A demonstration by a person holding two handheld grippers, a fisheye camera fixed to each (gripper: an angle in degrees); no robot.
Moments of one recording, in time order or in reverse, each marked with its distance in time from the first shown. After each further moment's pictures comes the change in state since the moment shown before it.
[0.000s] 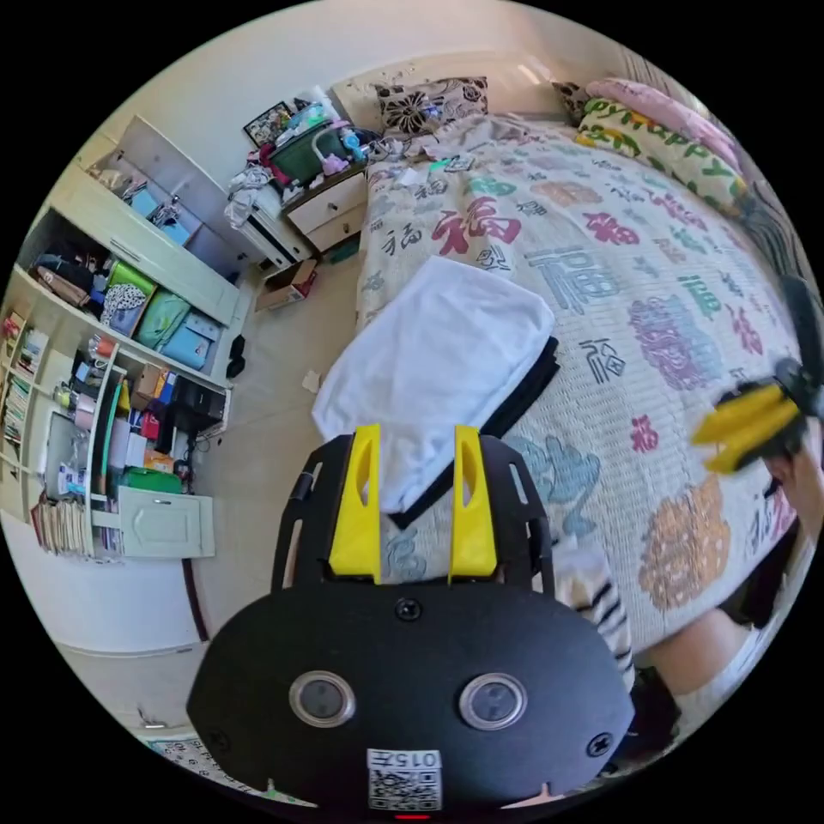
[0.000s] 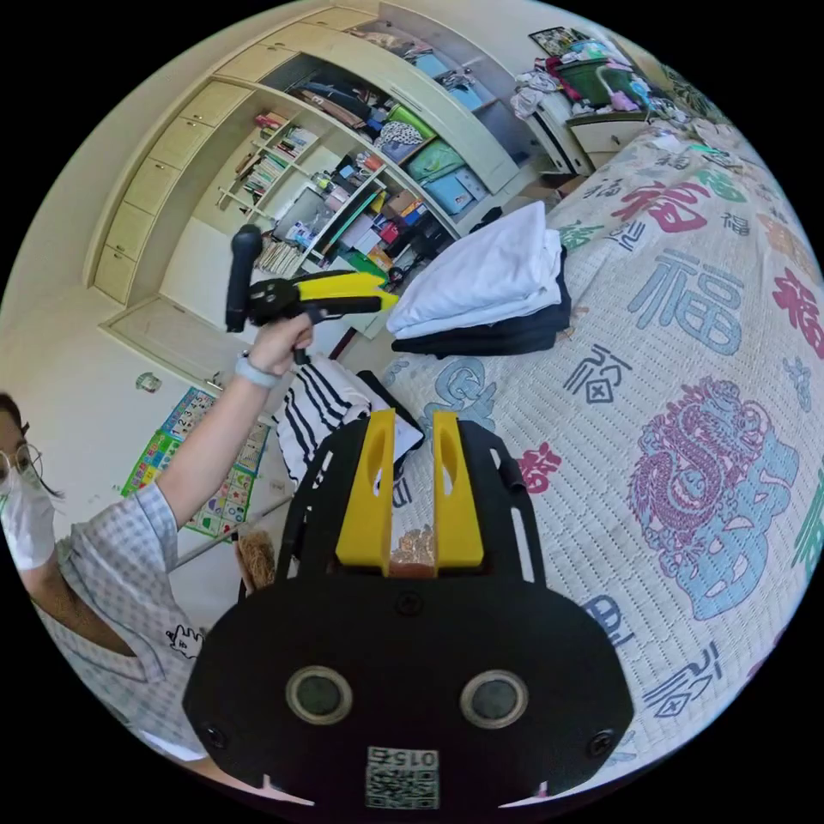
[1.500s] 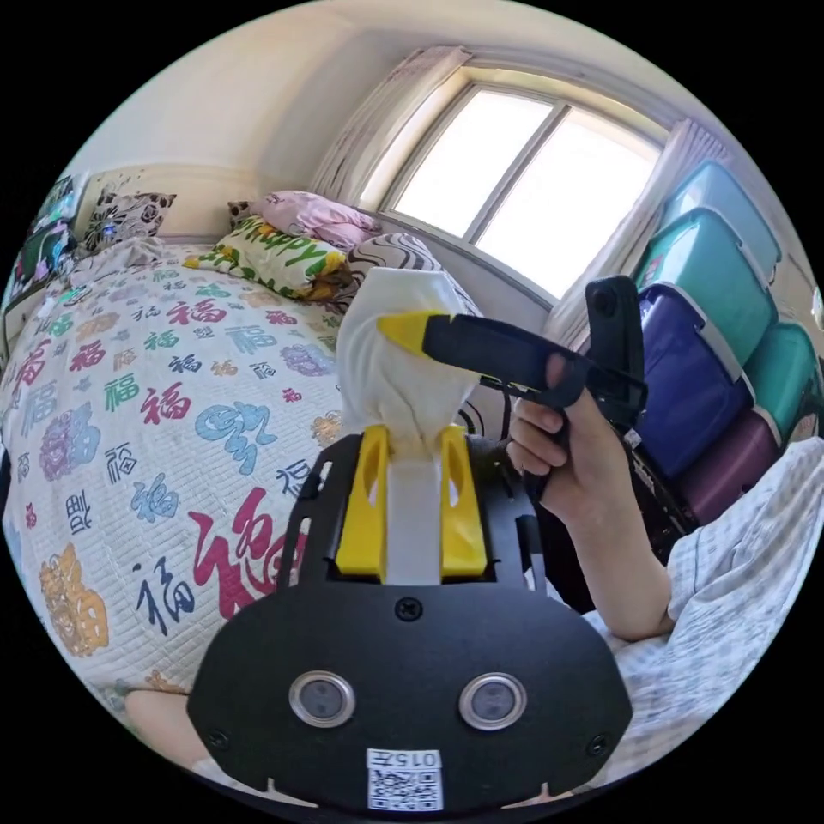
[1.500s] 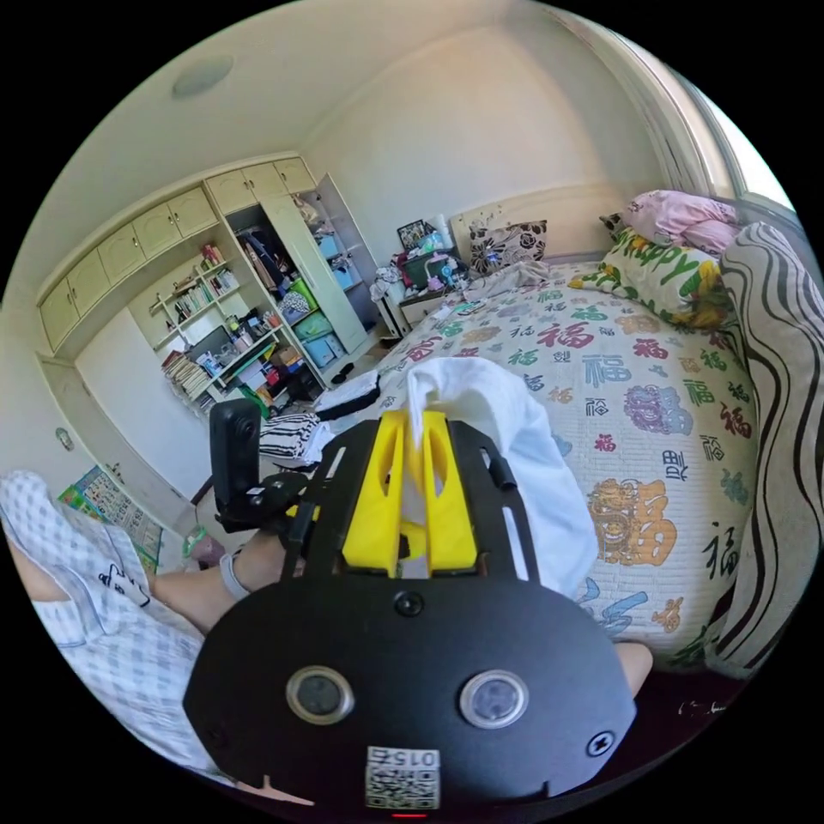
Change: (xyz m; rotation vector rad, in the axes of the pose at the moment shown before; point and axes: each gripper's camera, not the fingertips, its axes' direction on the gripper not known) left arm 0.397 0.196 -0.382 0.513 1.073 0.248; right arm -0.210 0.239 -0.626 0.614 0.575 0.095
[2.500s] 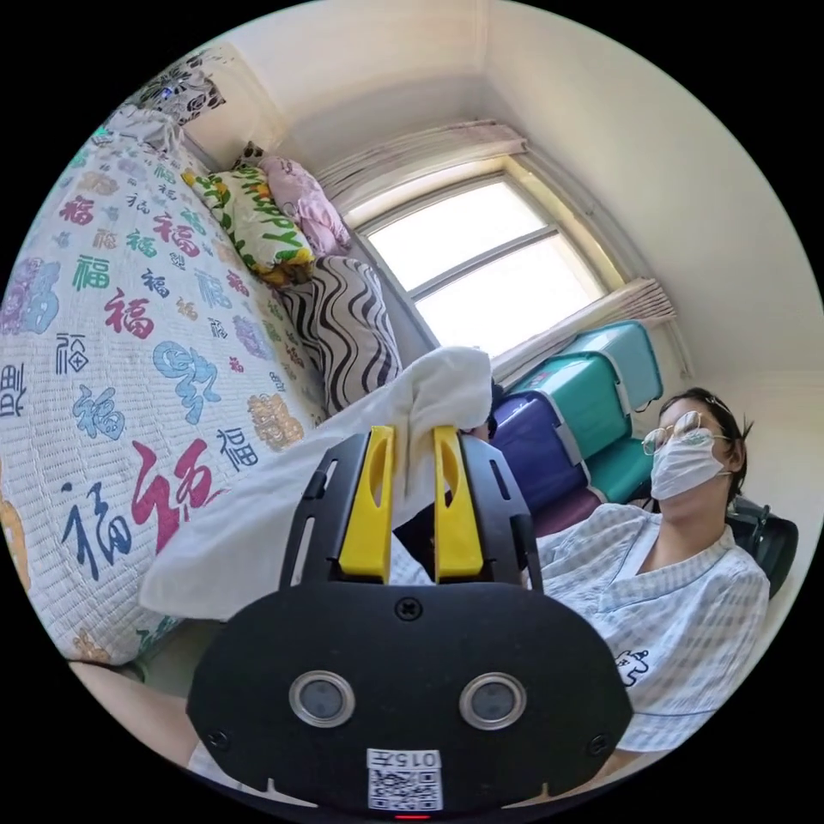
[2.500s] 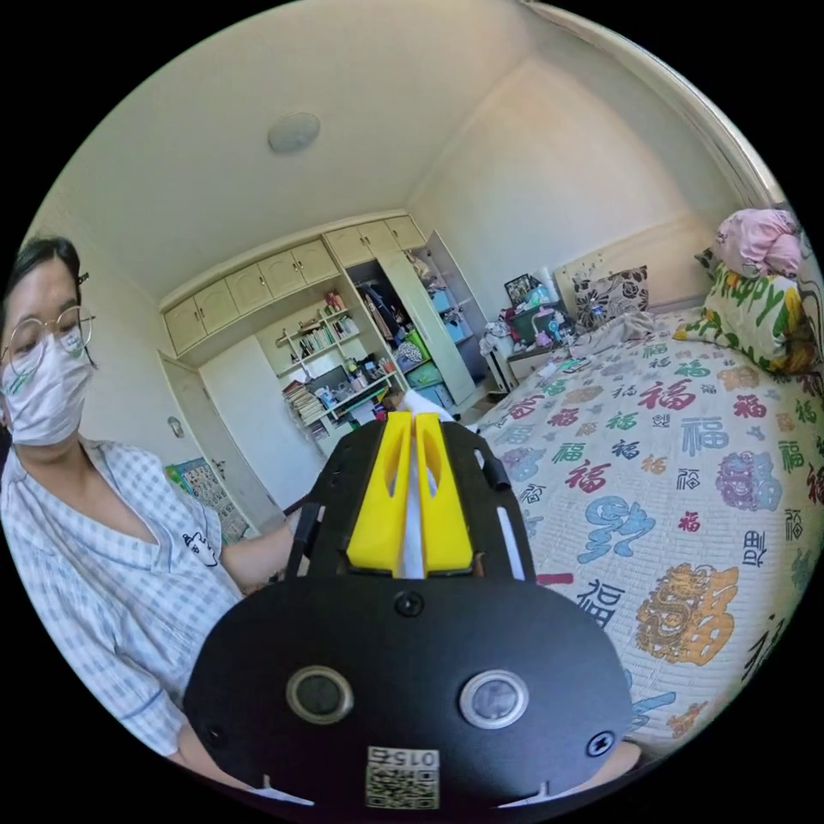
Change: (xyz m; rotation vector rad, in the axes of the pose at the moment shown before) left arm -0.201 0.103 -0.254 0.160 0.531 -0.271; right arm 0.045 -0.095 -0.055 0.209 -0.426 -0.124
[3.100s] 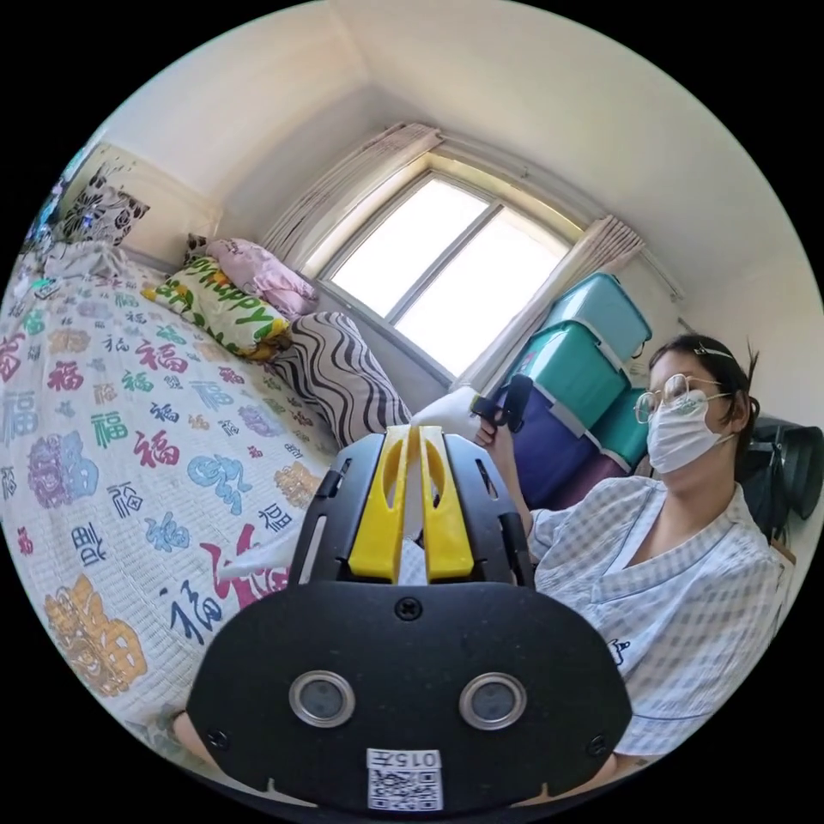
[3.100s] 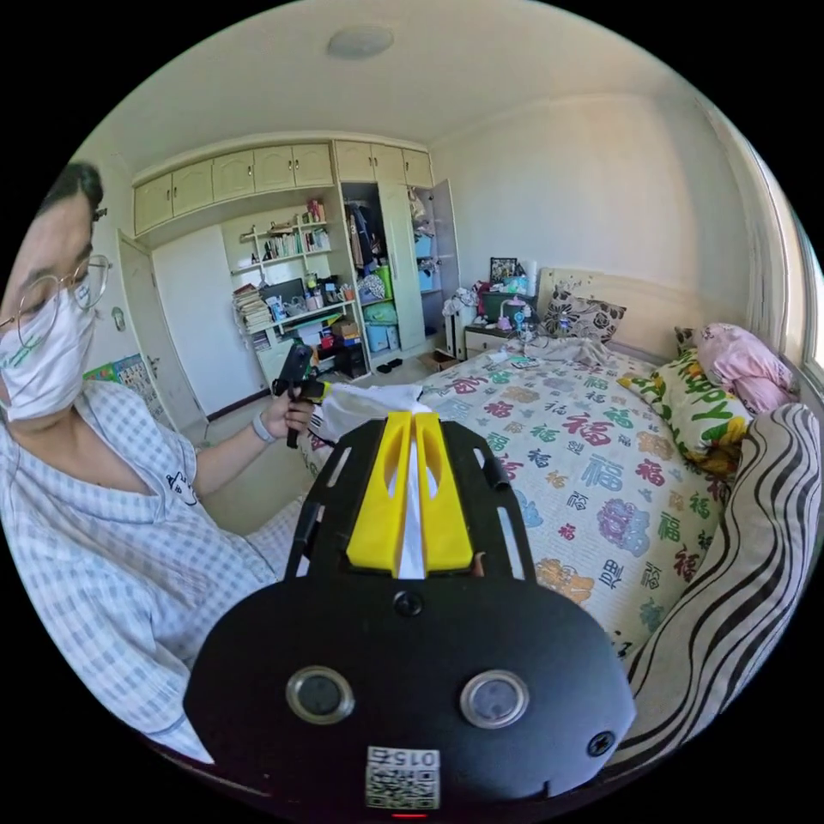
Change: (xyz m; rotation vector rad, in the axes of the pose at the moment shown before) left arm 0.115 -0.011 -0.072 -0.010 -0.122 0.302; right arm -0.095 -0.045 0.012 -0.301 0.322 -0.258
